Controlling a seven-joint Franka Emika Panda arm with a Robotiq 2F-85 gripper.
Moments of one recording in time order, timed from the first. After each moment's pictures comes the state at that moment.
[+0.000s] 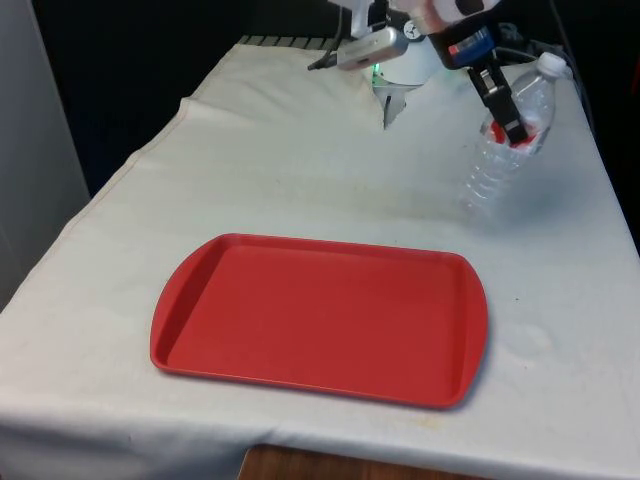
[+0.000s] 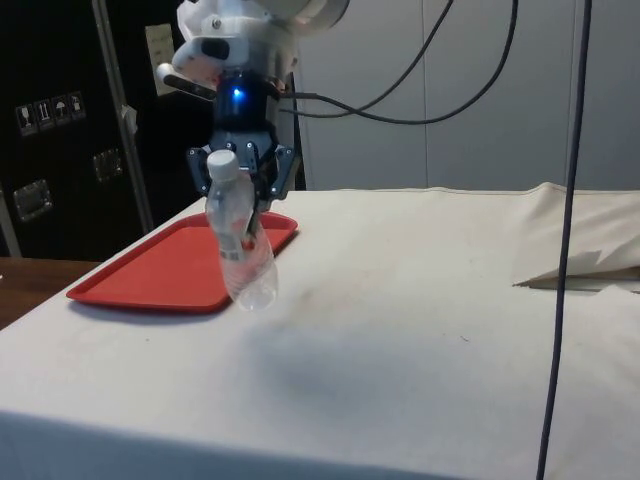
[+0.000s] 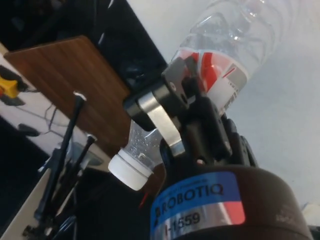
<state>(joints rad) 0.10 0.25 -0.02 -2.13 0.75 2.25 -2.15</state>
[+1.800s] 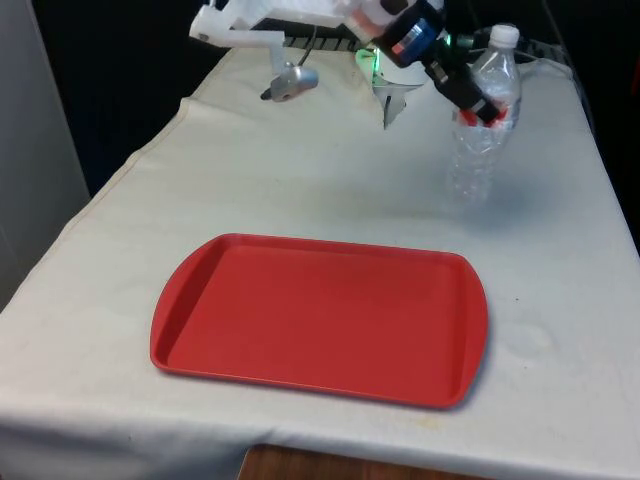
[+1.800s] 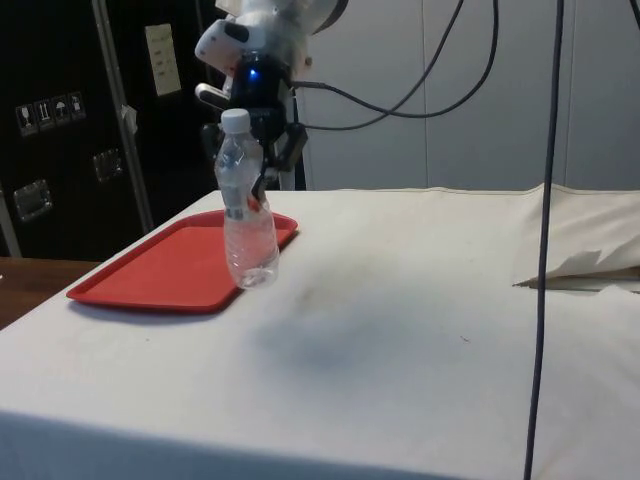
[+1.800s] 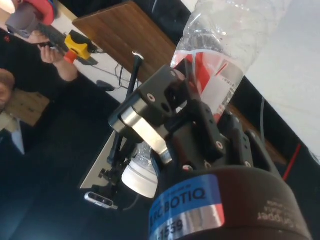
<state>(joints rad) 0.08 0.31 -0.19 -2.03 0.93 1.93 -2.37</state>
